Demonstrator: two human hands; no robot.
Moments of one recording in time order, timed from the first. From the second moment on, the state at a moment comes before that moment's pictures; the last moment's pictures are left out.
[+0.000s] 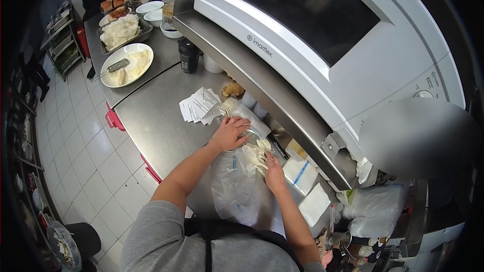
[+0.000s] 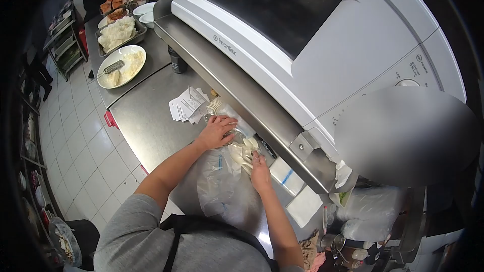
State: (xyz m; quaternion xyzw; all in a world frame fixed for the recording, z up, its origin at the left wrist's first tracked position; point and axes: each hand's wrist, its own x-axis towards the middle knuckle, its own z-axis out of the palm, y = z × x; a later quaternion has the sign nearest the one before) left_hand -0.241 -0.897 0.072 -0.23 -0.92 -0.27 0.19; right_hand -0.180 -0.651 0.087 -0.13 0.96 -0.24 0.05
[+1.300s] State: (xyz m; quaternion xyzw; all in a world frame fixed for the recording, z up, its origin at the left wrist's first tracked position) left_hand -0.212 -0.886 0.051 0.04 -0.86 -0.39 0.34; right_hand -0.196 -0.720 0.145 -0.30 0.91 -0.30 0.02
